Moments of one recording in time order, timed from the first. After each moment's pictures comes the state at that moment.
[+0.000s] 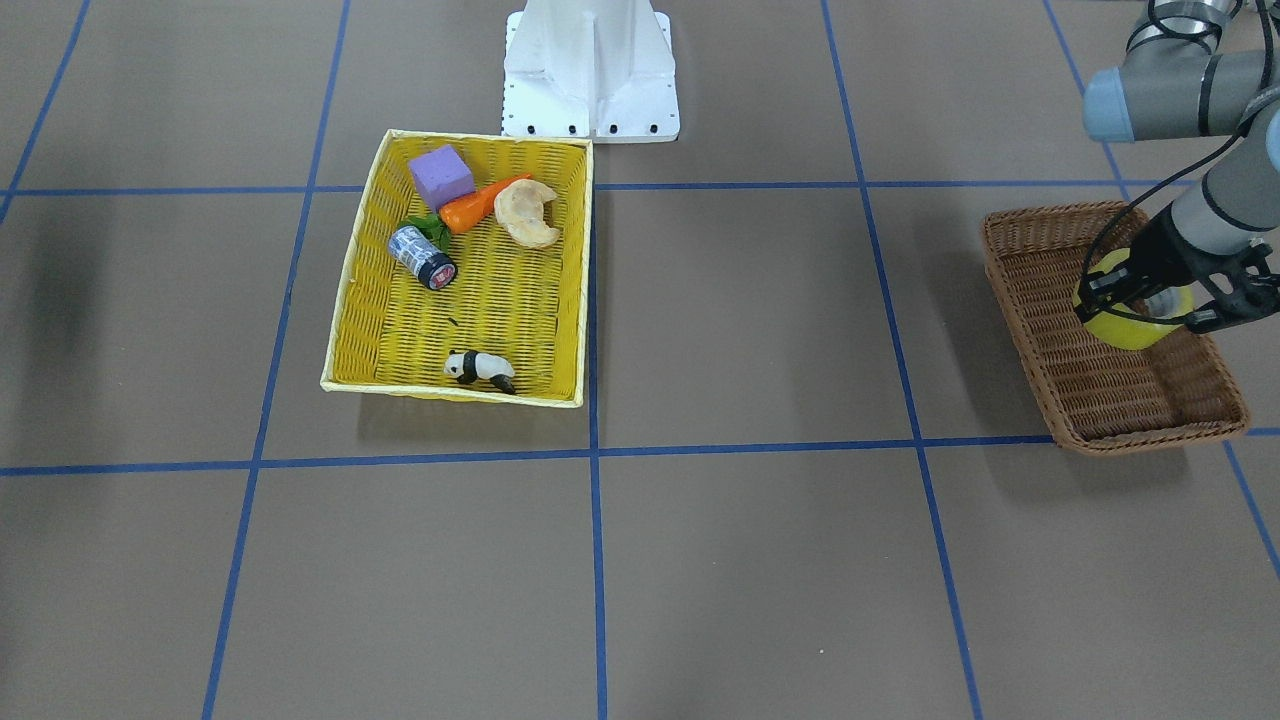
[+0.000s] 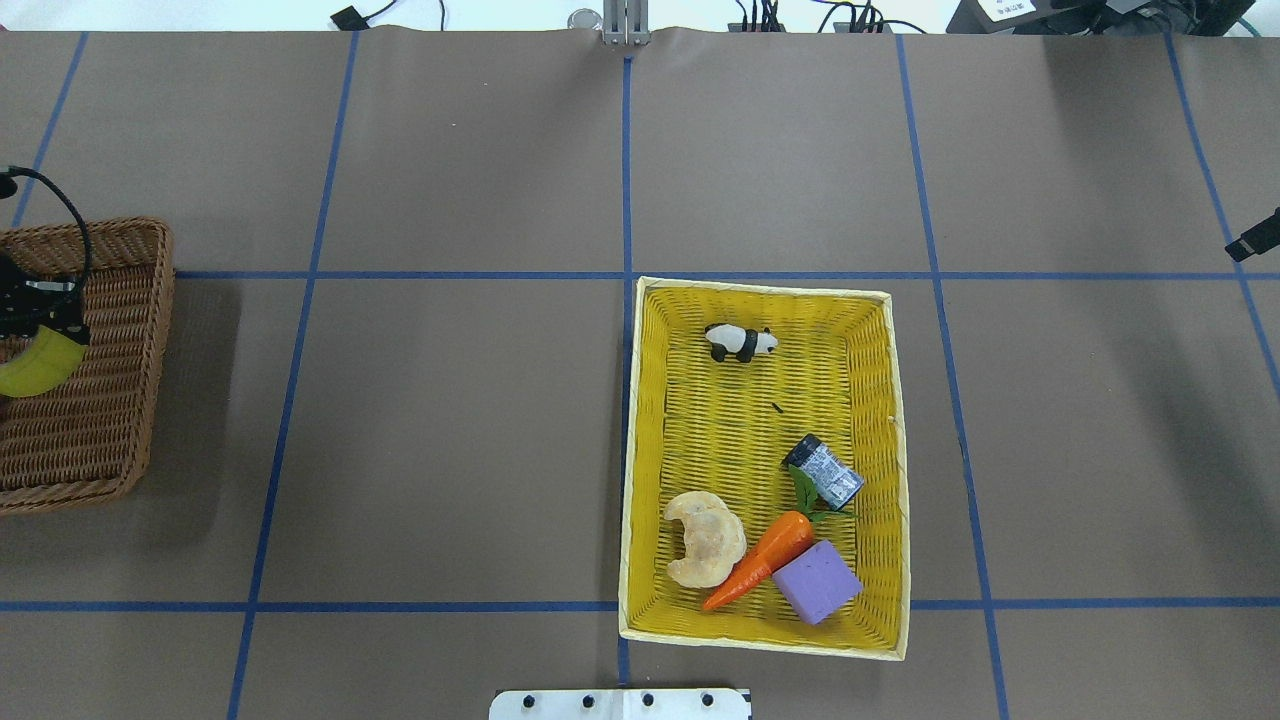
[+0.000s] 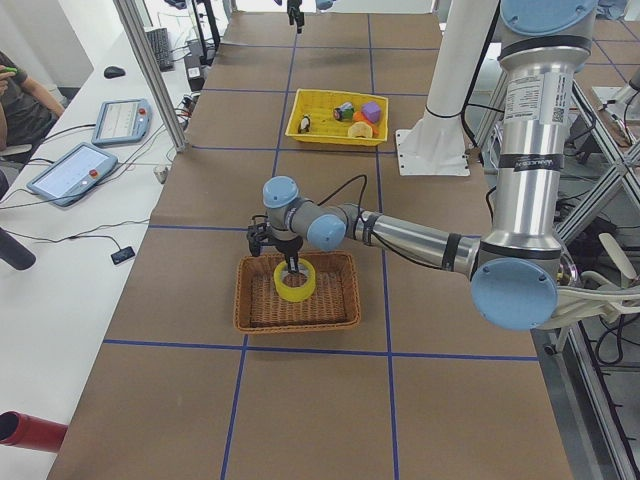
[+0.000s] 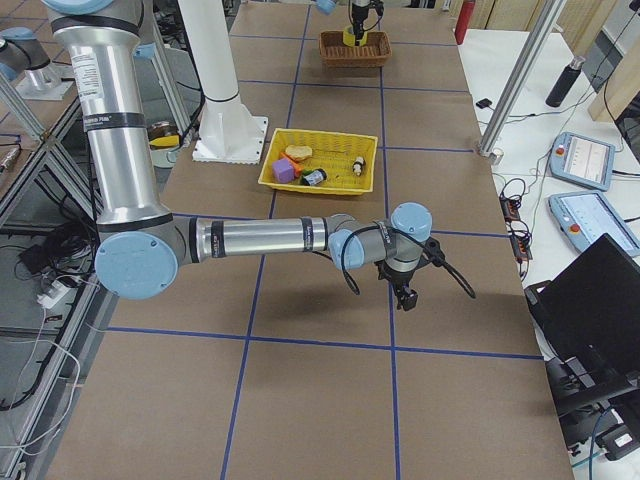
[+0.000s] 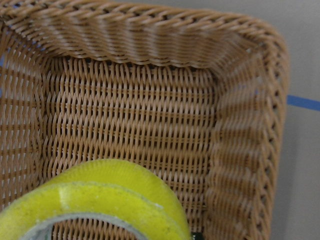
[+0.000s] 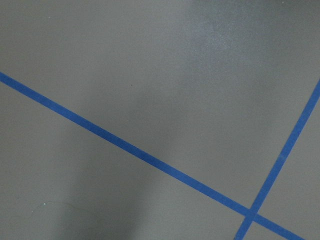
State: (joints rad) left arm -1.06 -1.60 -1.71 -1.82 -2.23 -0.85; right arm 1.35 -1.43 1.48 -1.37 2.31 -0.16
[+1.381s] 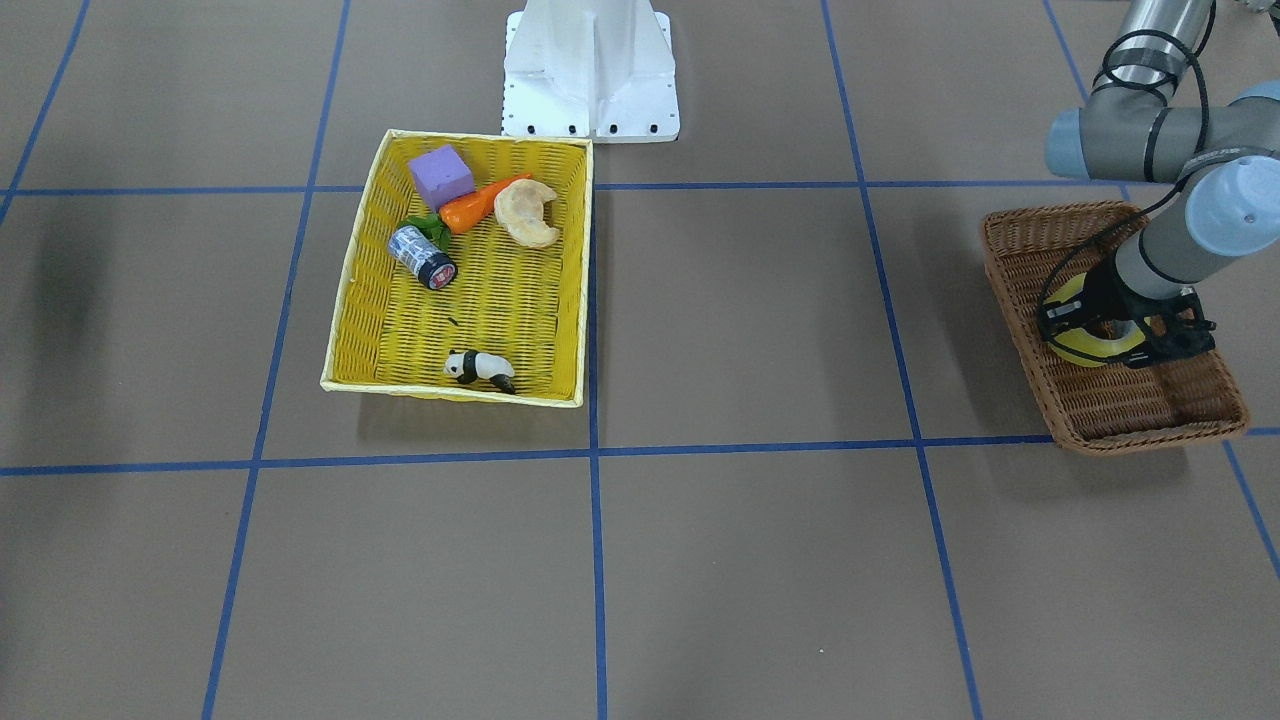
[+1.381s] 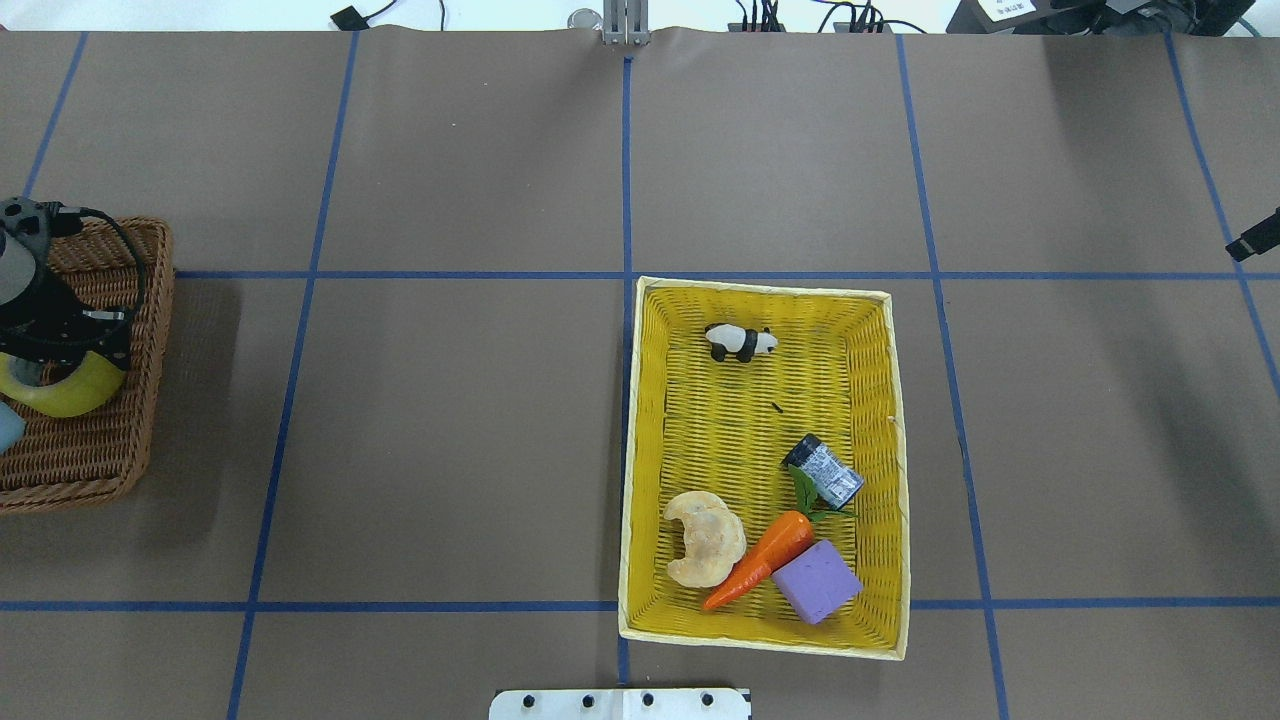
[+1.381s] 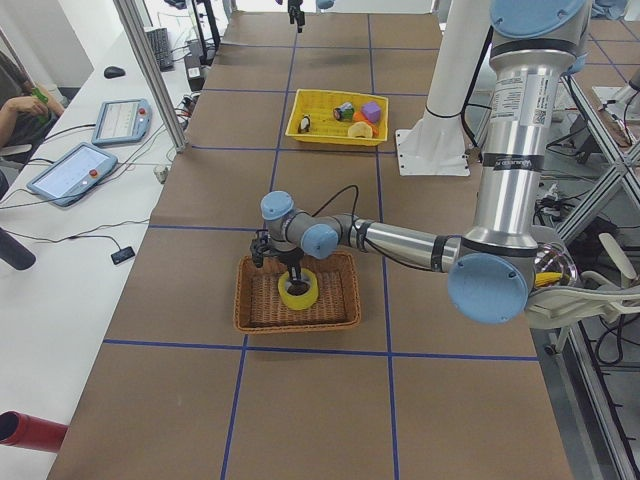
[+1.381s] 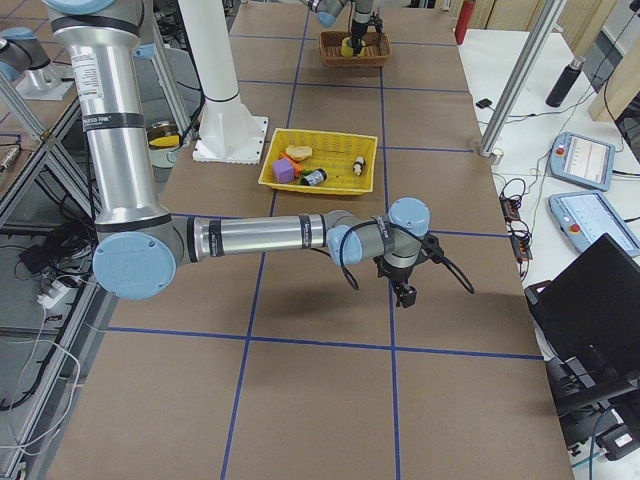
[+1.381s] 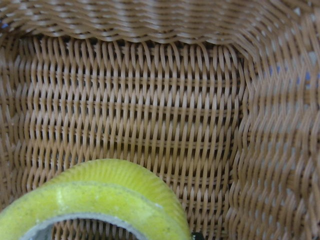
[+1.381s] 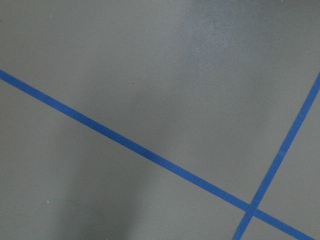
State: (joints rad) left arm -0.99 -1.65 -1.60 -1.83 -2.22 -0.85; right arm 1.34 -1.44 1.52 -1.38 2.29 -0.14
